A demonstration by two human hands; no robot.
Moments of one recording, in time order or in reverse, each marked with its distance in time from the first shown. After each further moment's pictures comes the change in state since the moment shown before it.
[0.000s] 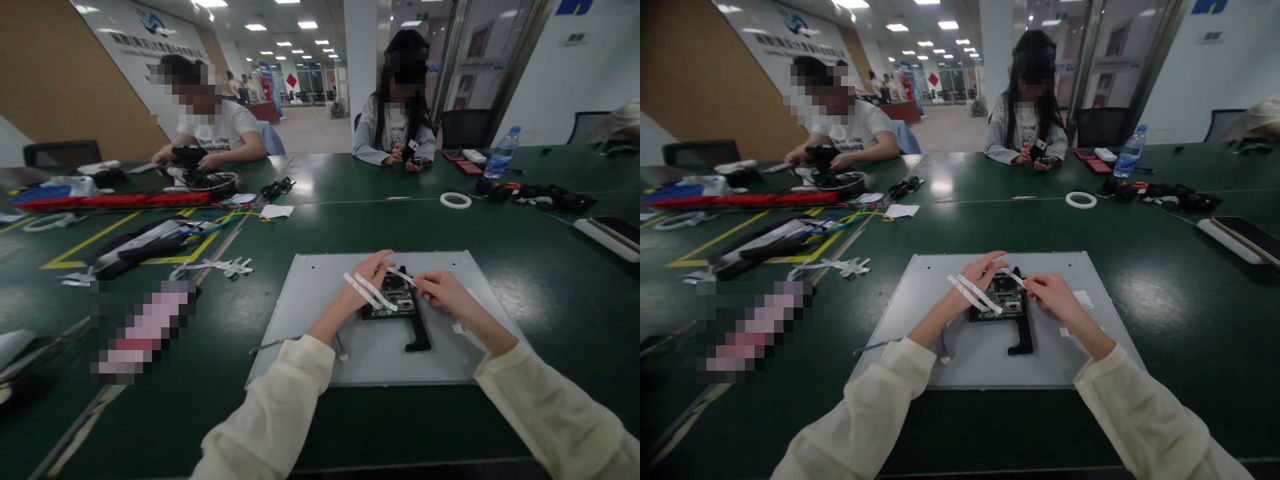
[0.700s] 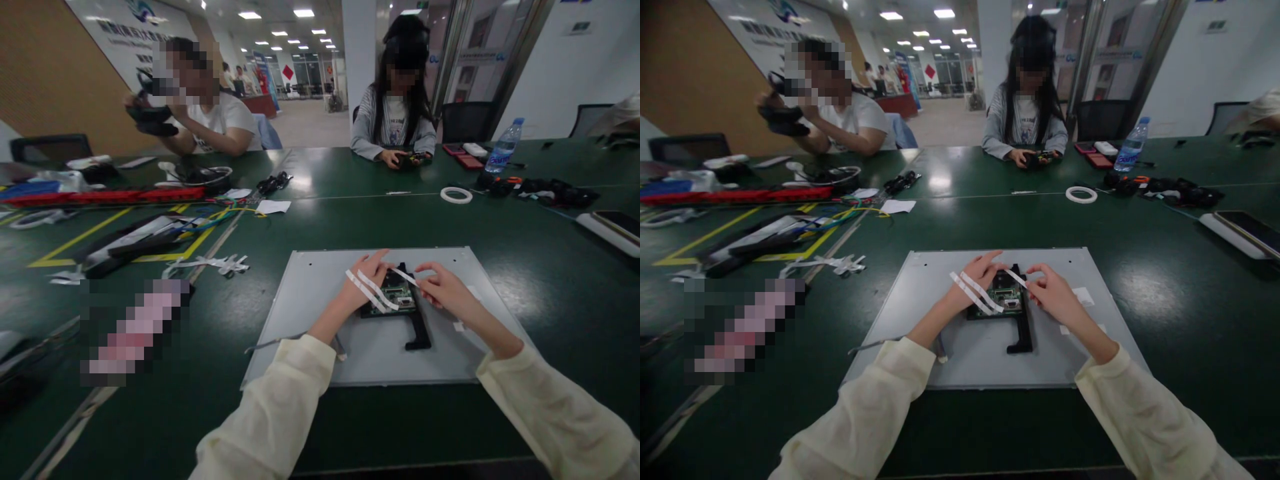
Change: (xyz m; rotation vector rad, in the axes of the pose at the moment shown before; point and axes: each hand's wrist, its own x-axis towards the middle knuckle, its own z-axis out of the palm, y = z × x) left_hand 0.006 -0.024 0.014 0.179 -0.016 0.044; right_hand -0.001 0.012 -0.004 -0.166 0.018 -0.107
